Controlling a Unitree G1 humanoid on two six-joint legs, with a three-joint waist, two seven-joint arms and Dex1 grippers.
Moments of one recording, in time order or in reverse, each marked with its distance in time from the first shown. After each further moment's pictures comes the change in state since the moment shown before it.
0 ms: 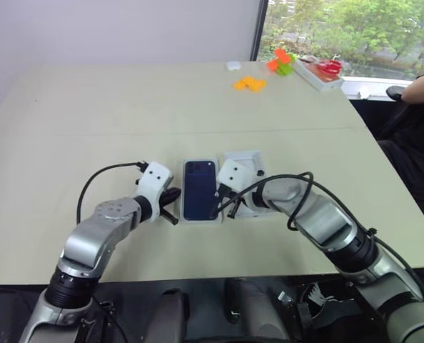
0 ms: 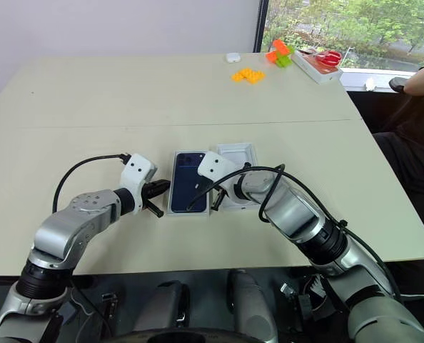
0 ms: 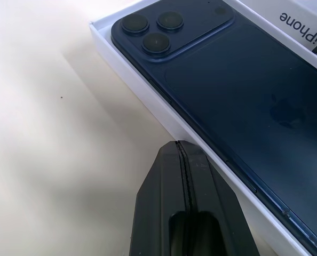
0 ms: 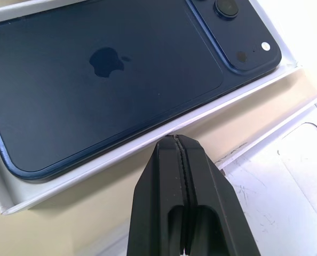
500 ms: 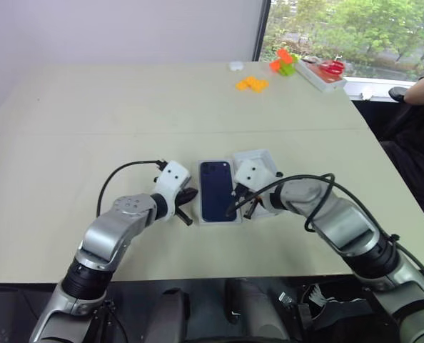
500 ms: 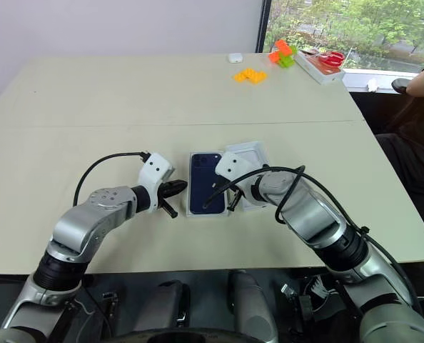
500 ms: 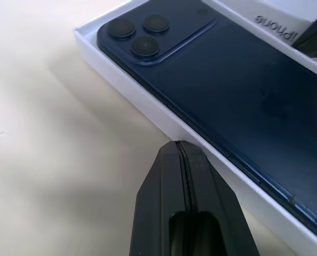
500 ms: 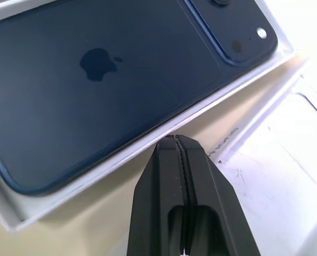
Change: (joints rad) left arm -0.077 -0.080 -0.099 0.029 0.020 0.019 -0.050; right arm 0.064 -0.108 -0.086 -0.088 0.004 0.085 0.027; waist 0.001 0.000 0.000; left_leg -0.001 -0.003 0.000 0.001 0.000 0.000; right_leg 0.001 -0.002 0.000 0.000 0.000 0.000
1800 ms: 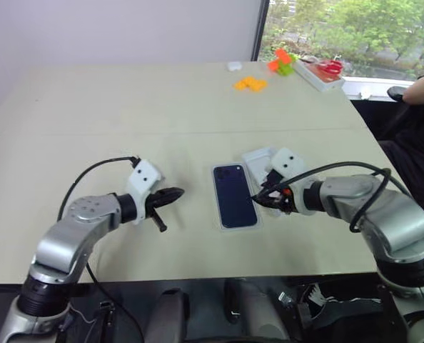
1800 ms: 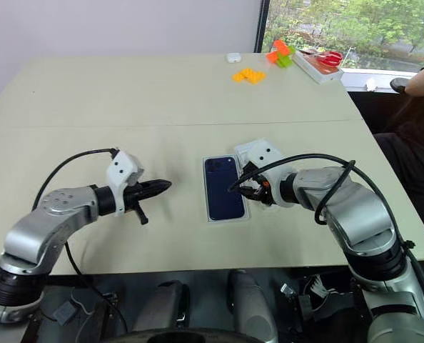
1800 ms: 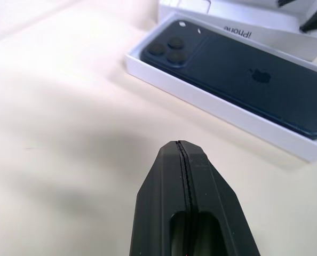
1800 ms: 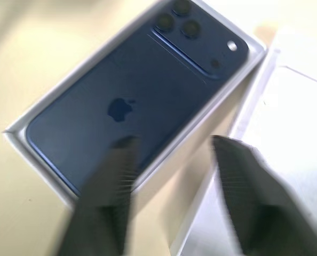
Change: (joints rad) left arm 0.154 0.262 0.213 -0.094 -0.104 -0.220 -0.324; right arm 0.047 -0.027 -0.337 -0.171 0.225 0.331 0.015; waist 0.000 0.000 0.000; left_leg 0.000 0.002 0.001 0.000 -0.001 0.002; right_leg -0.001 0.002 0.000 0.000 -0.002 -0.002
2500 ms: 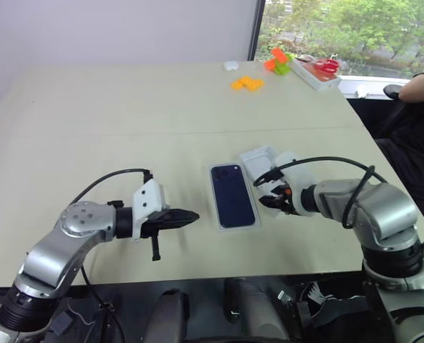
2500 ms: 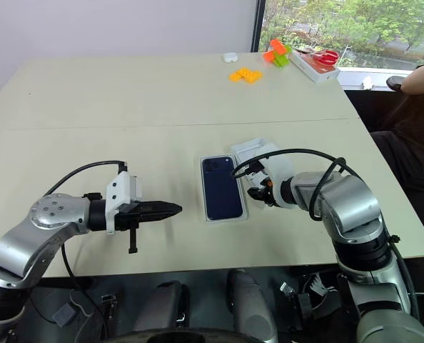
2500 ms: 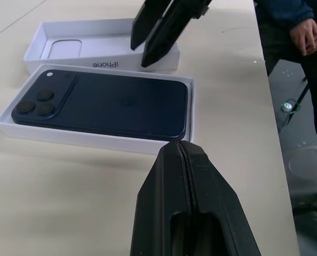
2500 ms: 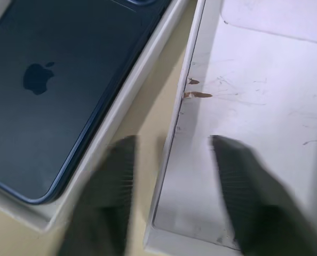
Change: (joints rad) left arm 0.066 0.063 -0.051 -0.077 -0.044 -0.199 -0.200; right arm -0.015 0.085 -0.021 0.140 0.038 0.115 -0.183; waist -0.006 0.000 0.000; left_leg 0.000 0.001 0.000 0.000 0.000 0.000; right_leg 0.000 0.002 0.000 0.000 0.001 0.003
